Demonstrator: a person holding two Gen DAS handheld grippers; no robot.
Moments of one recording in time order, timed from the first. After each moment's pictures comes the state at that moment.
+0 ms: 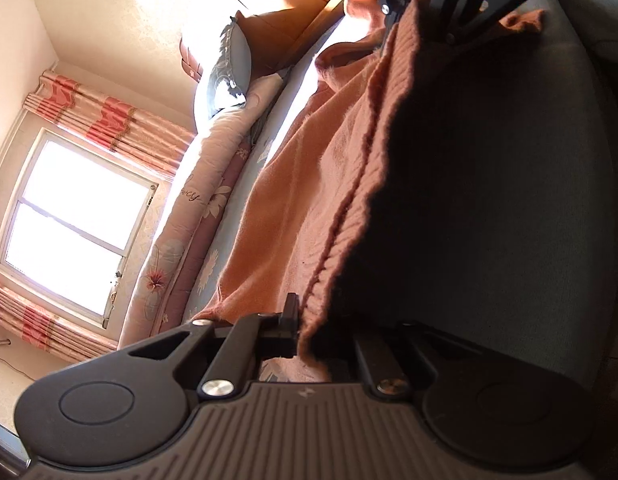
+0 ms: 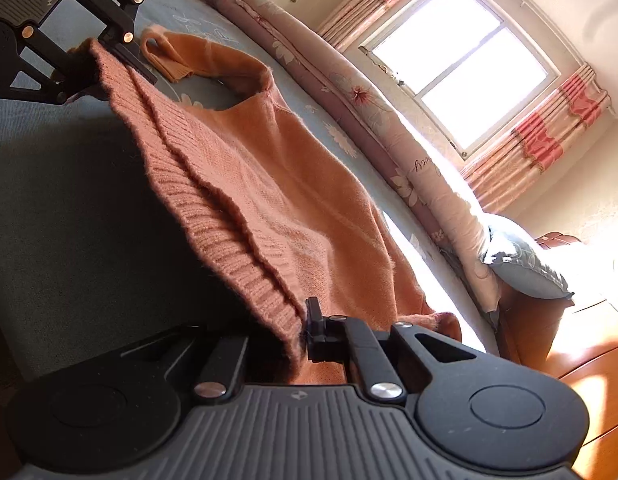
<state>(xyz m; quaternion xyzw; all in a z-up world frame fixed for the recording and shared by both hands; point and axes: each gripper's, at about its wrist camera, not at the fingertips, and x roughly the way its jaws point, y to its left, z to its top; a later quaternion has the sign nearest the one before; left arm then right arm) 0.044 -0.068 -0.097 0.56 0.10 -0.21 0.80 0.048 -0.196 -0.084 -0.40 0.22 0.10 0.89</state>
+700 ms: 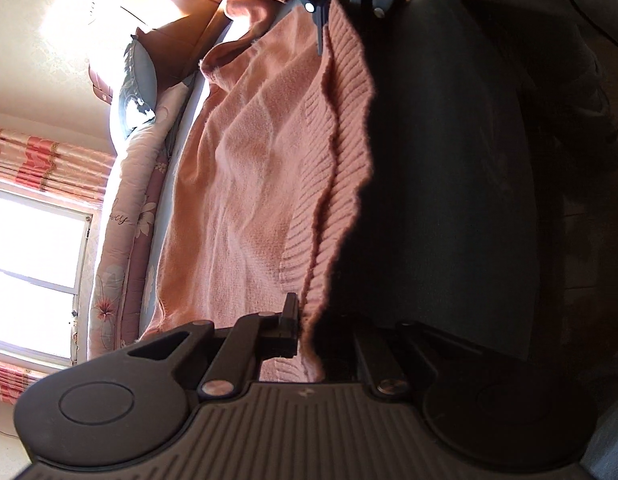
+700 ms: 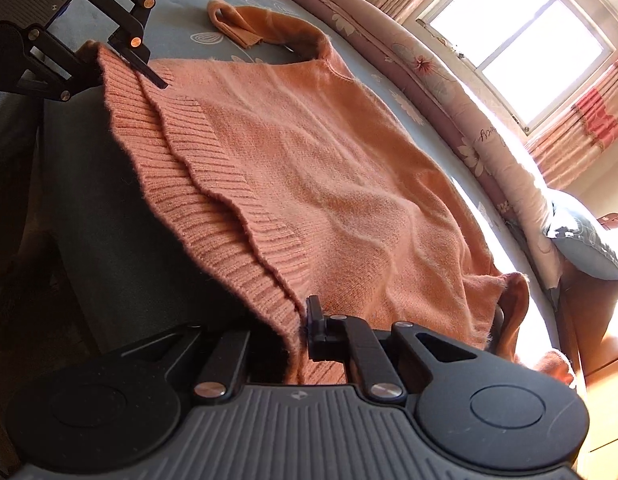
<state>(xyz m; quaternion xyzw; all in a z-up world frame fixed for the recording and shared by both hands) 0.022 -0.077 -0.143 0.63 0.15 -0.29 0.71 0.031 -0.202 -0.114 -0.38 0.31 0.18 0.85</state>
